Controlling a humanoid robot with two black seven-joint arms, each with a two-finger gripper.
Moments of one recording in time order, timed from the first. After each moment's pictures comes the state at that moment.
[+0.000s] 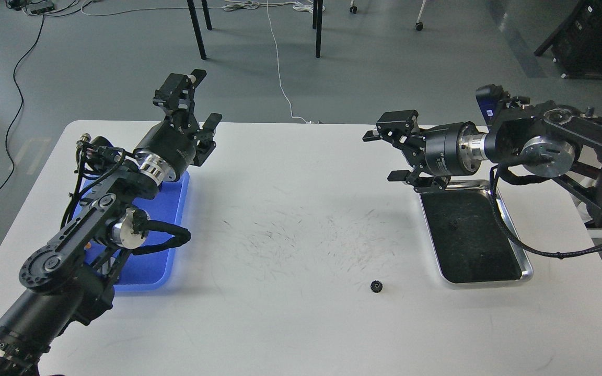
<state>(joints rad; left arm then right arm) -0.42 0.20 -1.17 -1.26 0.79 -0.02 -0.08 1.16 -0.59 0.17 1.22 -0.33 0.42 -0.36</state>
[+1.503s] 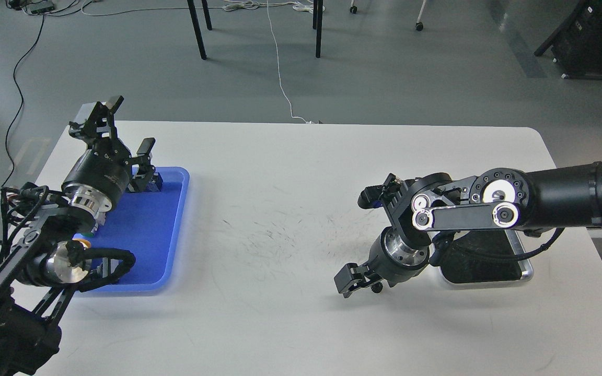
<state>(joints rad) -0.19 0.33 -1.29 -1.44 0.63 0.06 -0.09 1.46 -0.20 -0.55 1.32 -0.45 0.49 -0.42</state>
